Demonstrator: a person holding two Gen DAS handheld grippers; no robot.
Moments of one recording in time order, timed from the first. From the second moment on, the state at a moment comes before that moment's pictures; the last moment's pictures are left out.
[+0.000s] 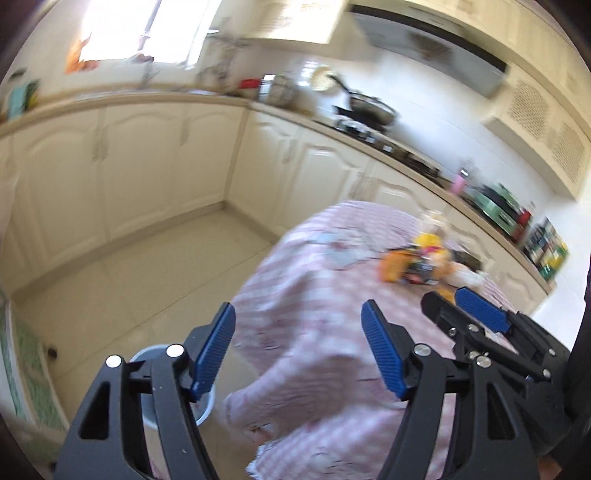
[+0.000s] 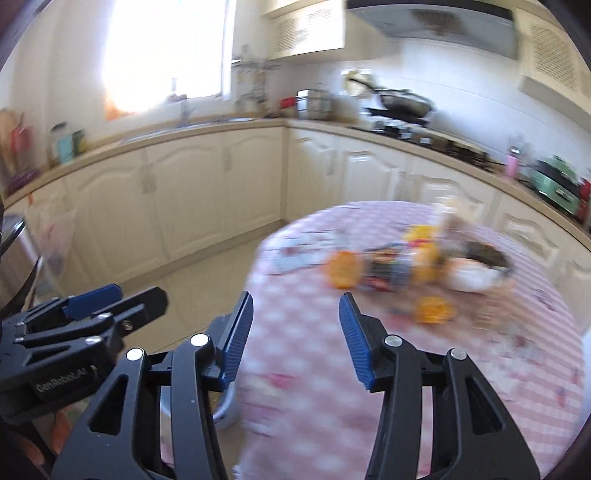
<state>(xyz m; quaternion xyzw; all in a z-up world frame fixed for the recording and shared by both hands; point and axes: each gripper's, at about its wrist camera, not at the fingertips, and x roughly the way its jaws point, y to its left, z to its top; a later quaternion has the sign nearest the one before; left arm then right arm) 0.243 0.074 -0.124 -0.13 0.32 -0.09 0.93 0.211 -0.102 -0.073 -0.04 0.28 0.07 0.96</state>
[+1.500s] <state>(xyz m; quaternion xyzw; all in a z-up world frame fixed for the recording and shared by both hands) 0.360 -0.036 -0.146 -0.08 0.36 -0.19 0.91 0.241 -0.274 -0.092 0.07 0.33 -0.05 0.94</state>
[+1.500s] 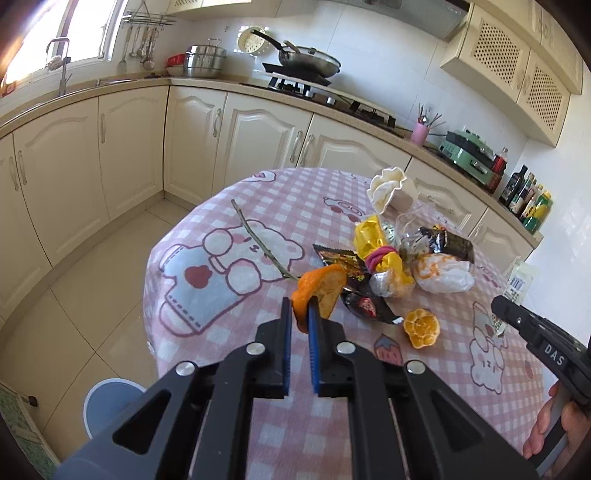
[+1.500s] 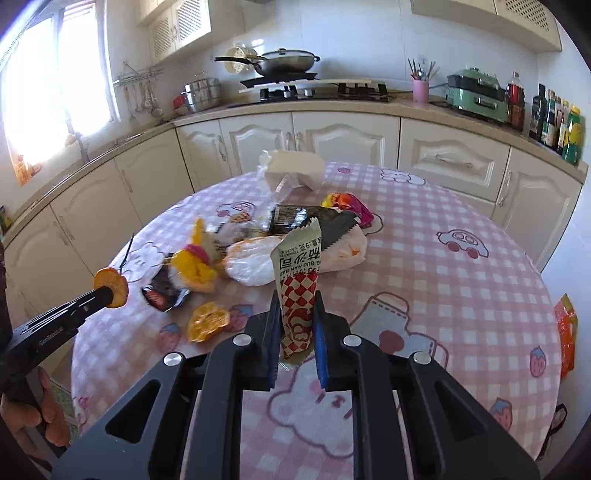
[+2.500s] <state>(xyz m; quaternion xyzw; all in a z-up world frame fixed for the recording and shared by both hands) 0.275 0.224 -0.266 -0.19 0.44 0.00 0.88 0.278 0.083 -0.196 -0.06 0.45 0.26 0.86</state>
